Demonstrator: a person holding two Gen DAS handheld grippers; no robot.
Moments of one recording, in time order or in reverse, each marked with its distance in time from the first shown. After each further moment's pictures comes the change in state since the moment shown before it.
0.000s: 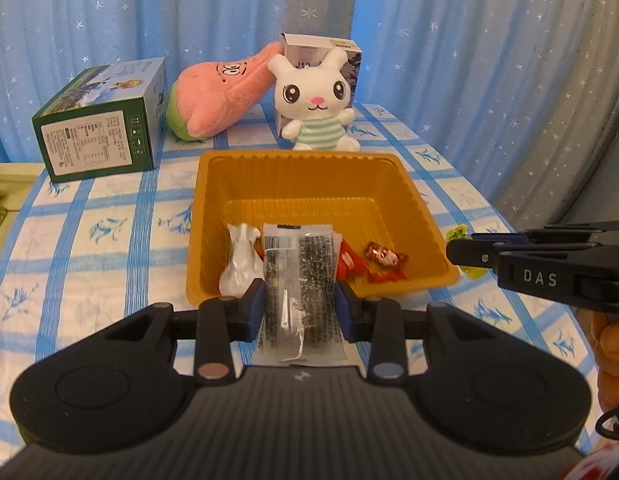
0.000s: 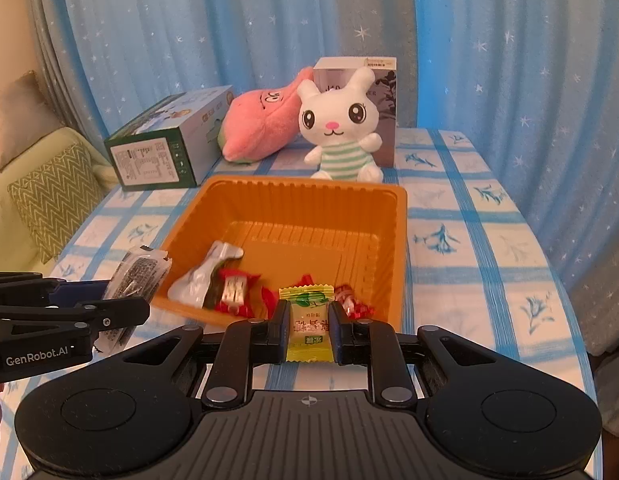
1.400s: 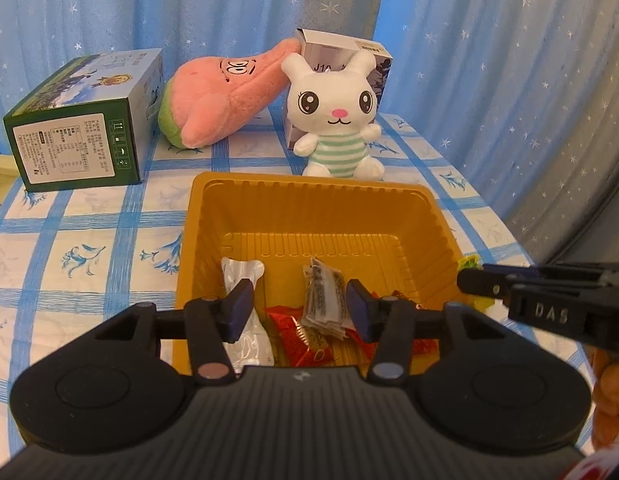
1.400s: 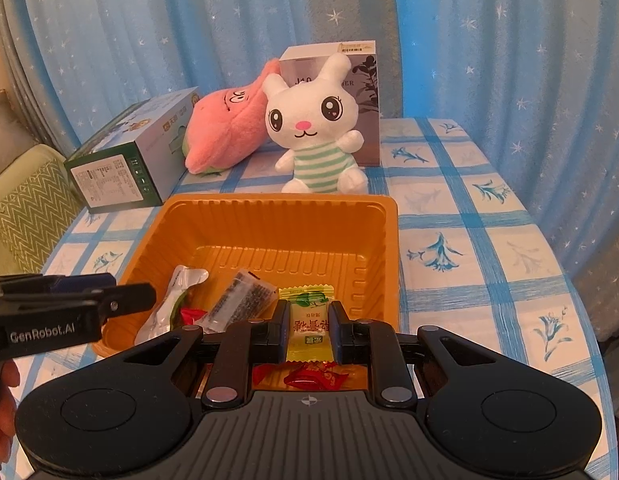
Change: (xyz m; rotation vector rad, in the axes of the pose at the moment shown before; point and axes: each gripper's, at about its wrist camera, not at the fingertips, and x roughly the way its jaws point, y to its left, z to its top) left arm 0.065 0.016 0.041 -0.051 0.011 -0.007; right arm 0.054 -0.027 0.030 0.073 0.023 -0.022
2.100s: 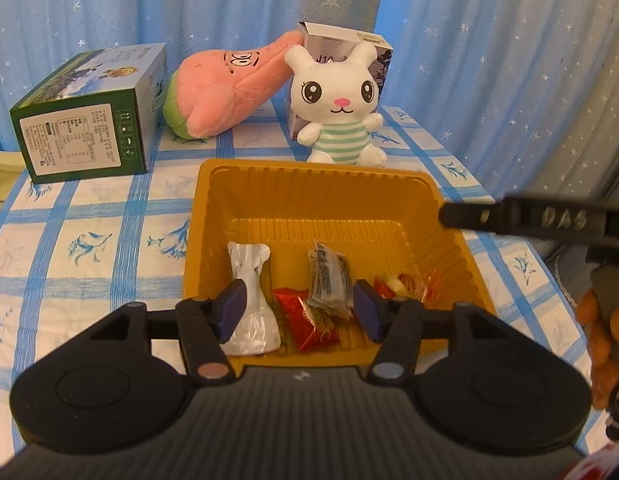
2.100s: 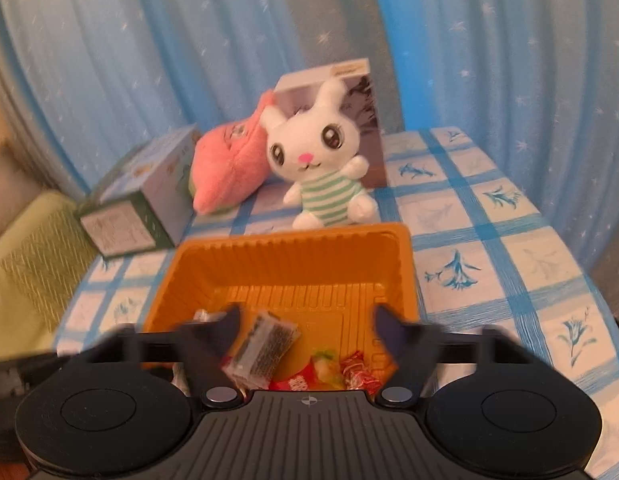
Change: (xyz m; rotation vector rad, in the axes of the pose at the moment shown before) left arm -0.009 0.003 -0.015 0.002 0.009 0.004; right arm 0.000 -0.008 0.017 0.119 -0.078 0.065
